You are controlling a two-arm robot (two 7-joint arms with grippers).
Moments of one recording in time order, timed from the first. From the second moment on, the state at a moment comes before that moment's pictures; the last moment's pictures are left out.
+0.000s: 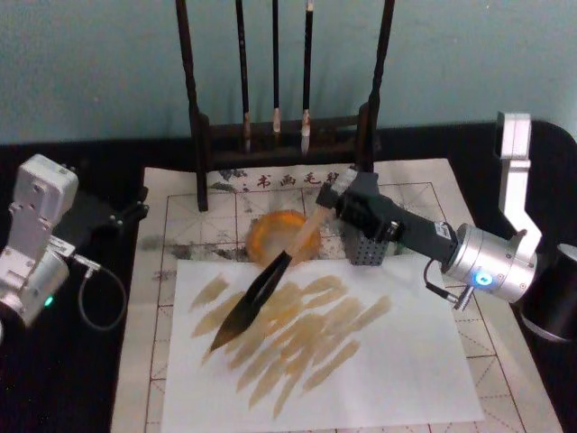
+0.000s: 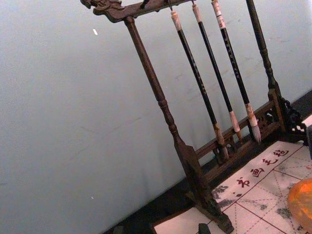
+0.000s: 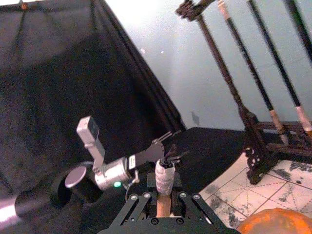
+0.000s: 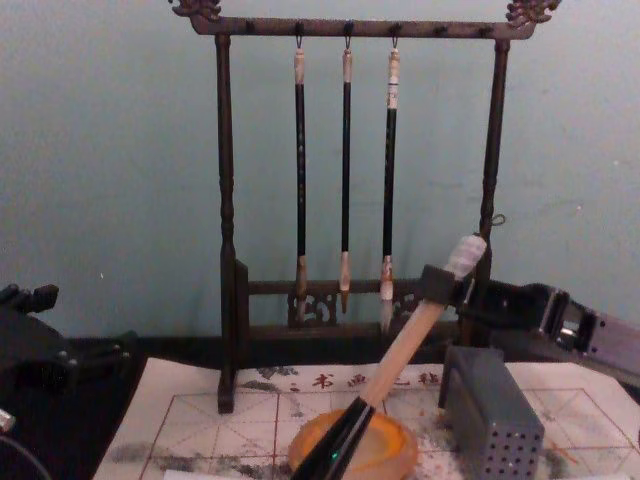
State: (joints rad) left arm -0.20 0.60 0.45 -1.41 -0.25 -0.12 0.03; right arm 0.44 0.48 -0.60 -1.17 1.09 0.10 0.97
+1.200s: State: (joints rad) left arm -0.20 0.60 0.45 -1.41 -0.25 -0.12 0.03; right arm 0.50 0.47 -0.69 -1.19 0.96 0.04 1.05
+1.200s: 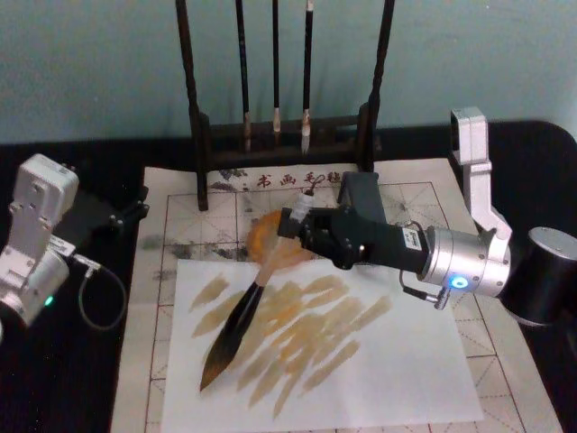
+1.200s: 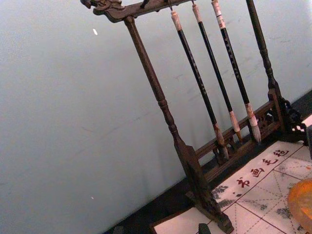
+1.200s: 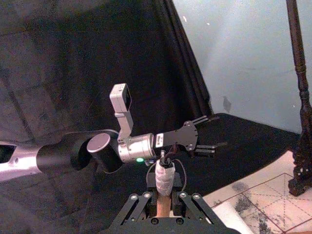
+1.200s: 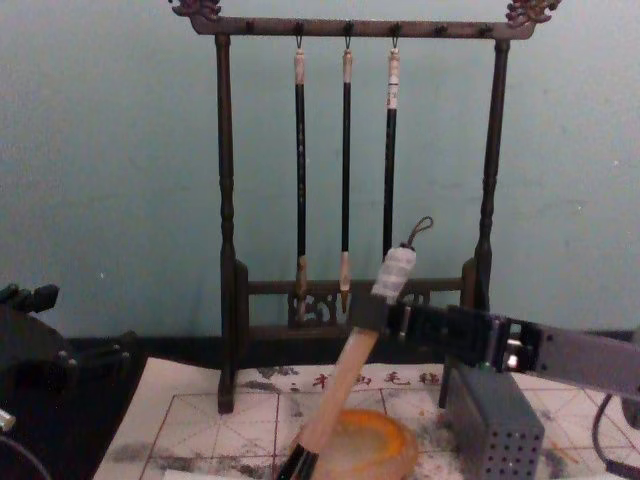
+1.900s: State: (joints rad) left arm -0.20 0.60 0.45 -1.41 -0.25 -0.12 0.03; right arm 0.52 0.45 -0.72 -1.16 0.92 0.05 1.03
